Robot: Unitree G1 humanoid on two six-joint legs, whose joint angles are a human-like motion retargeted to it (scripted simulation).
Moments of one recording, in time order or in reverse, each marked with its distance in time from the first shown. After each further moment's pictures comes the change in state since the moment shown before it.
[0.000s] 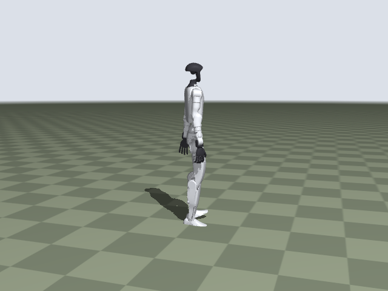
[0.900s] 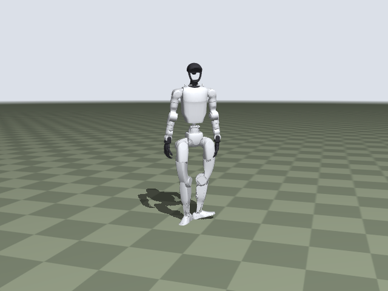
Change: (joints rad) left arm -0.128 0.058 -0.013 -0.071 0.000 -0.007 -0.037; right arm -0.021 0.054 -0.041 0.174 0.073 0.048 -0.049; waist -0.231 0.021 0.003; left_leg 0.139 0.183 0.855 -0.028 0.003 -0.113; right_leg 0.017 0.051 -0.353 -0.102 0.066 -0.122
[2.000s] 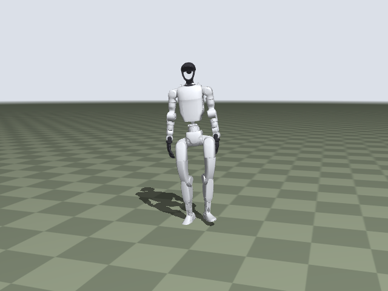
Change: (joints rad) left arm 0.100 -0.027 -0.027 -0.001 0.041 -0.020 0.006; right arm -0.026 0.001 0.014 -0.005 -0.036 0.033 -0.004; waist 0.115 -0.053 0.026; left_leg -0.041 -0.145 -0.706 0.042 0.142 0.413; right_leg 0.089 -0.036 0.565 0.038 0.020 -0.031
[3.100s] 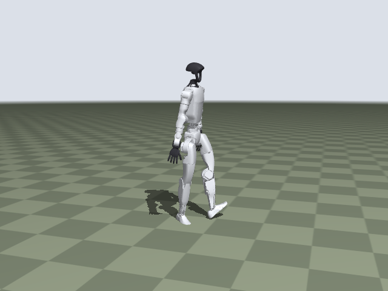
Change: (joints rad) left arm -0.006 0.048 0.018 -0.033 0.008 -0.004 0.027; right arm 0.040 -0.109 -0.016 -0.020 -0.009 -0.031 -0.032; waist 0.040 0.028 0.047; left_leg -0.330 0.104 0.261 0.050 -0.276 -0.317; right_leg 0.012 -0.049 -0.460 0.016 -0.124 0.111
